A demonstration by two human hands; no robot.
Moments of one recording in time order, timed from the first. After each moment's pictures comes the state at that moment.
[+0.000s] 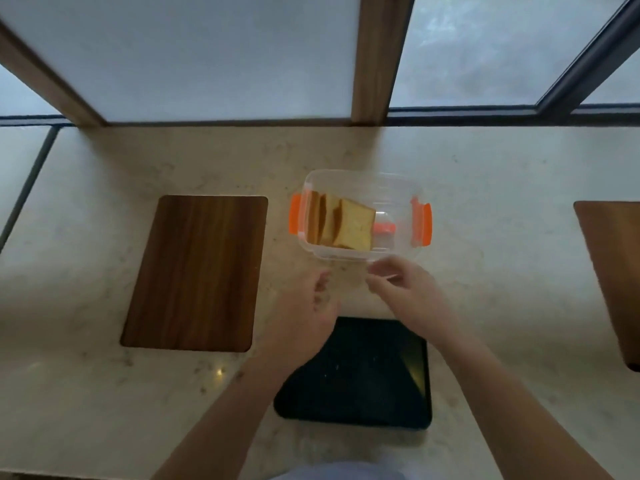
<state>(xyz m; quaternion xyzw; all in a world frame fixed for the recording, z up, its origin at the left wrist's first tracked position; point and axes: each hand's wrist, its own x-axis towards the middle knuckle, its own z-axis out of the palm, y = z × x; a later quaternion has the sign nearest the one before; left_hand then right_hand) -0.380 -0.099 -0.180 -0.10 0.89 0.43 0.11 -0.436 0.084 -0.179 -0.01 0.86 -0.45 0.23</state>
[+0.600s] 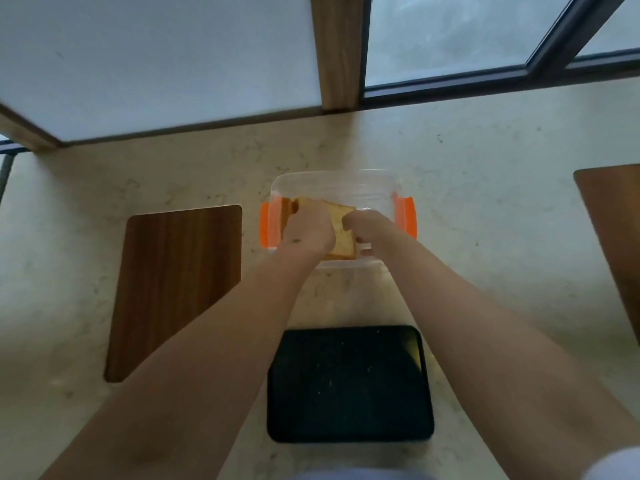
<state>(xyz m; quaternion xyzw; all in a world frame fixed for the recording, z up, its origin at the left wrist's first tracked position) -0.564 -0.054 -0.229 -0.14 0.96 0.15 0.19 -0.581 0.054 -0.235 0.25 0.74 -0.49 0.38</state>
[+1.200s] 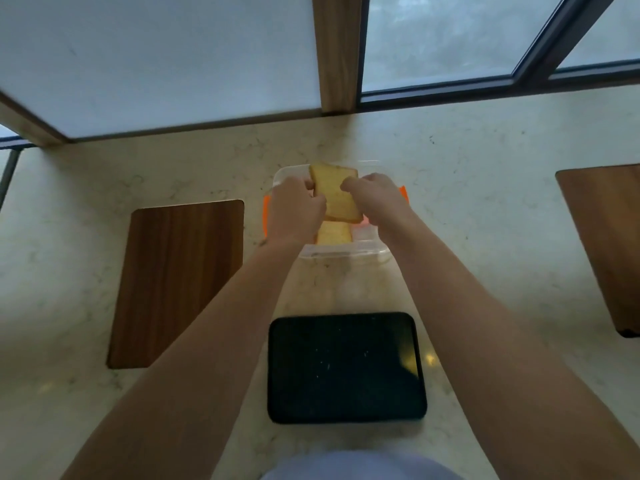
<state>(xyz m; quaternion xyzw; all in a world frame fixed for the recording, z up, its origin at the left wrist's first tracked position) -0.541 -0.074 -0.182 -0.13 0.94 0.32 -0.01 -0.566 0.058 -0.177 0.20 0.78 -0.55 0.22</state>
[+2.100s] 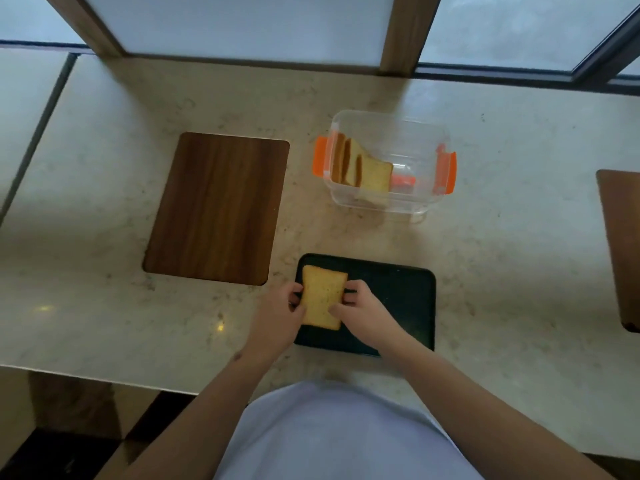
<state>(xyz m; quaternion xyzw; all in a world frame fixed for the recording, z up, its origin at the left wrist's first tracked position) -0.266 -0.139 -0.269 -0.20 0.89 0.39 0.14 -0.318 0.034 -0.271 0.10 0.75 -0.49 0.44</state>
